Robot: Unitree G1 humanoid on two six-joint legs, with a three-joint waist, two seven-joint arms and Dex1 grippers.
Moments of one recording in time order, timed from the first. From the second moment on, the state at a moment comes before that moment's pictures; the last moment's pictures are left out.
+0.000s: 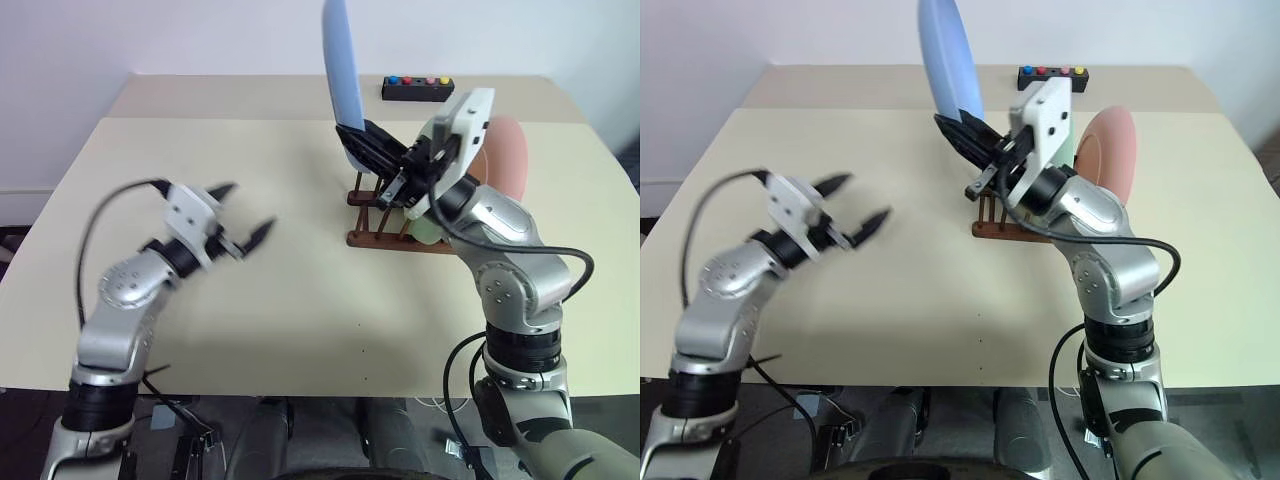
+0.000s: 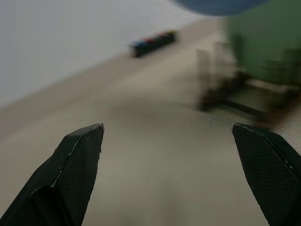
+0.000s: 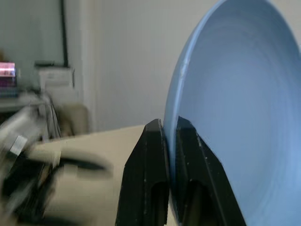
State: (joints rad) left arm -0.20 0.52 0.02 -0.37 -0.34 0.33 -0.63; right arm -0.59 -0.29 -0.07 -0.43 0.59 0.61 0.49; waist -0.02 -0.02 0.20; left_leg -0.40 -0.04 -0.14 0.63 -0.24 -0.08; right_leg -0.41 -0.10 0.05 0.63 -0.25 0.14
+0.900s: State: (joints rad) left arm -0.19 0.53 -0.04 -0.38 -0.35 0.36 -0.71; right arm -0.52 -0.30 -0.16 -0.45 0.80 0.74 0.35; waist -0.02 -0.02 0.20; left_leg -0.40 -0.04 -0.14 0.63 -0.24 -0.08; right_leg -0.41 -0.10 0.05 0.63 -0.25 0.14
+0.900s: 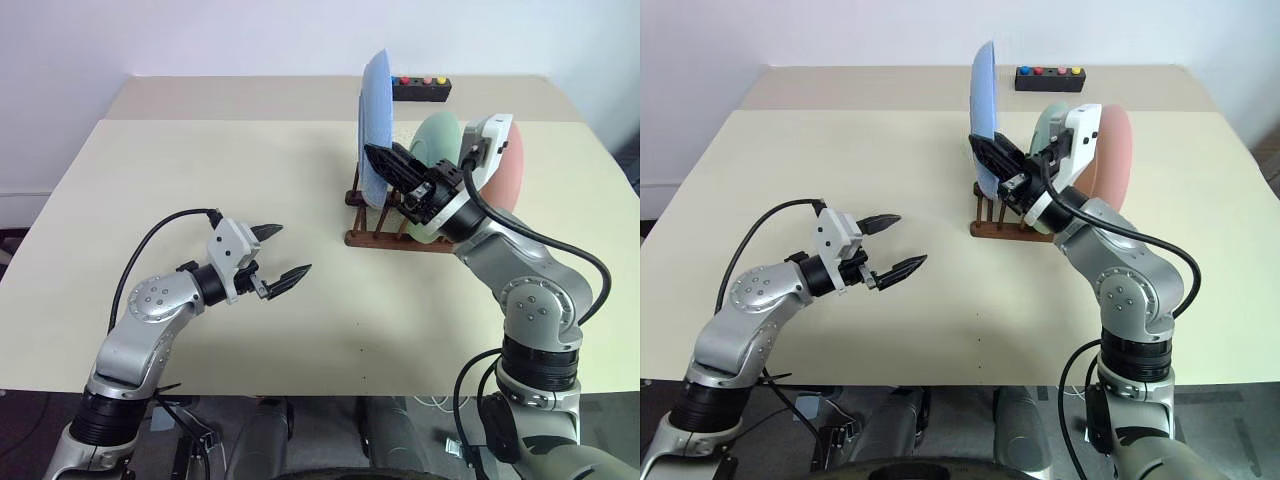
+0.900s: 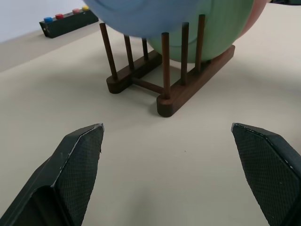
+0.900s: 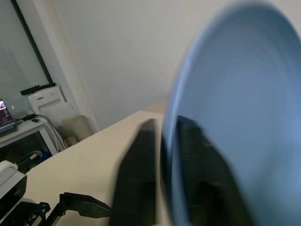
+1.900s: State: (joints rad) left arm -0.21 0.50 -0.05 -0.41 -0.37 0.41 -0.68; right arm -0.57 -0.42 -0.10 -0.41 0.65 0.68 0.42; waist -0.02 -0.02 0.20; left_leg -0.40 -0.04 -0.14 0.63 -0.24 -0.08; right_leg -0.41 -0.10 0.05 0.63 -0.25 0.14
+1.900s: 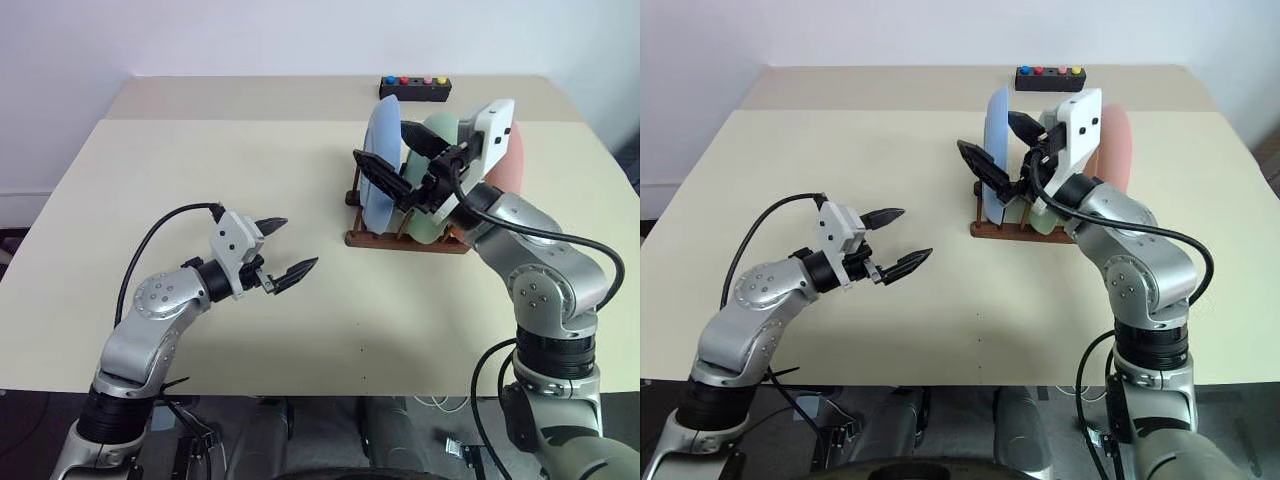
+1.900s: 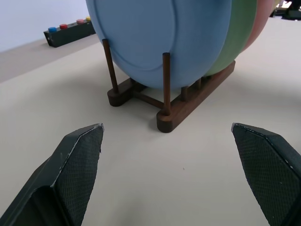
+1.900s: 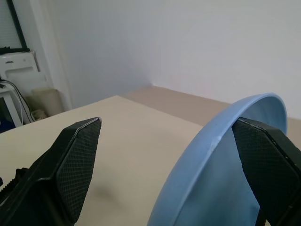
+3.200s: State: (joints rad) left arm -0.16 0.54 0.07 -0.25 -0.33 0.28 -0.69; right arm -0.40 -0.79 -0.35 -0.32 0.53 0.37 0.84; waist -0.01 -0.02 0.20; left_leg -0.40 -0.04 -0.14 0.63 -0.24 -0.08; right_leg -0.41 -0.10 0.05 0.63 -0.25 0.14
